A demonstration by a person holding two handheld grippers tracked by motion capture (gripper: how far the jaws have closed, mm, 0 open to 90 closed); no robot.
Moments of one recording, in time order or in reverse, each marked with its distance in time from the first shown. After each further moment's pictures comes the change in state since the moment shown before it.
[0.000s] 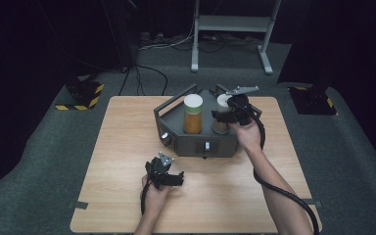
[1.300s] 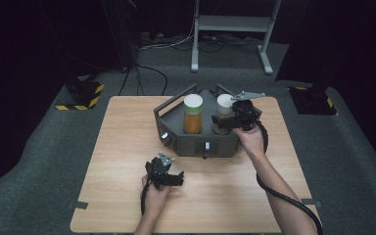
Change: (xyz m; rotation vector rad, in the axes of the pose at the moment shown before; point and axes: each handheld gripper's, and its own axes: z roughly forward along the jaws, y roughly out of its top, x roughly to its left) left arm 0.000 0.000 0.000 0.001 0.002 0.000; right arm -0.008 -0.030 -0.009 -0.081 0.041 0.013
